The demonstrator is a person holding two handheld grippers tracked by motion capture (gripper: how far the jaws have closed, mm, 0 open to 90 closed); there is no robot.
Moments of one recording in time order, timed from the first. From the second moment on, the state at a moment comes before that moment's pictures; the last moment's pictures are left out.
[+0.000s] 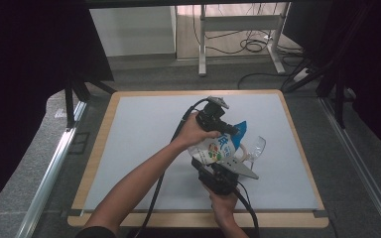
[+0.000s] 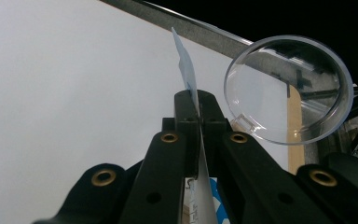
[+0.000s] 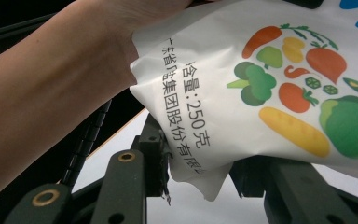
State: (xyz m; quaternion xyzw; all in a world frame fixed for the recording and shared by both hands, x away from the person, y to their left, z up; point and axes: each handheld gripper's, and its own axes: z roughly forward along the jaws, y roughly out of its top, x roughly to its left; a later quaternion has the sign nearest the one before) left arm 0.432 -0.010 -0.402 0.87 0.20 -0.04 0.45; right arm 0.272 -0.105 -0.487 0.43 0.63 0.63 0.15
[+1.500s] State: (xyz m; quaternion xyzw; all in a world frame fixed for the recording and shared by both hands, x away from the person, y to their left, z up) left arm 0.438 -0.012 -0.406 0.87 0.20 -0.05 0.45; right arm 0.273 -0.103 -0.490 0.45 0.62 0.63 0.15
